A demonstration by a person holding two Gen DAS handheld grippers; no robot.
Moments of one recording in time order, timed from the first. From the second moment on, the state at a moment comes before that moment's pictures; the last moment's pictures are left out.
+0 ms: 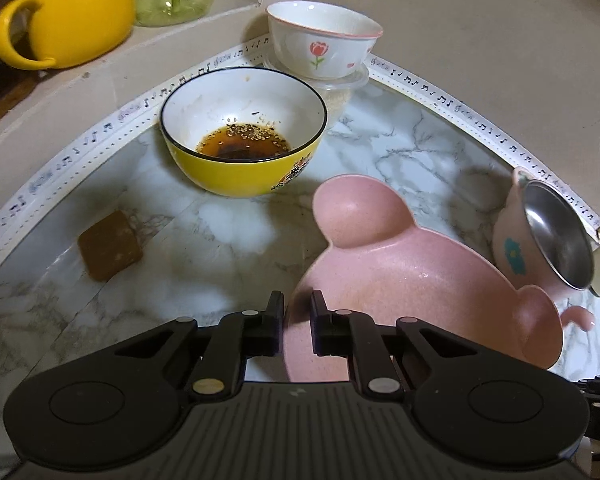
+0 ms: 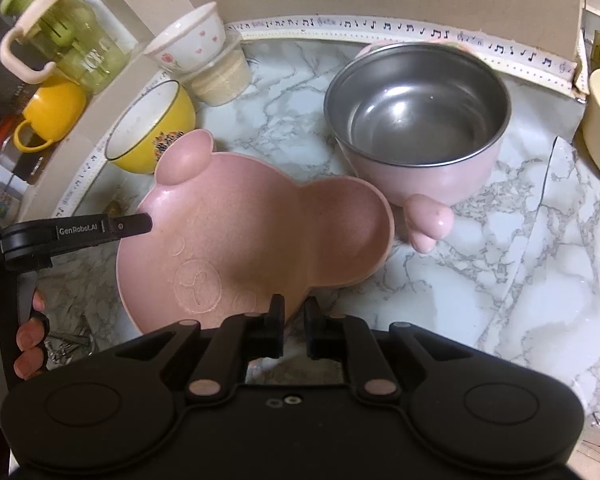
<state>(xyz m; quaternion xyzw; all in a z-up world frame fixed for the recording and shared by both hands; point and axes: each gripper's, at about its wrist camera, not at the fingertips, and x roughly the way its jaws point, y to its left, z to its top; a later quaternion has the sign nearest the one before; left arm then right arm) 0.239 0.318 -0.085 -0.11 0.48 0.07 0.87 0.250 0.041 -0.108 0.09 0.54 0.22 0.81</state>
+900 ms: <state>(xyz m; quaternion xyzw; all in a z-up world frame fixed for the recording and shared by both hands) 0.106 0.193 -0.018 -0.11 0.45 0.02 0.89 0.177 -0.063 -0.037 0.07 0.50 0.25 0.83</state>
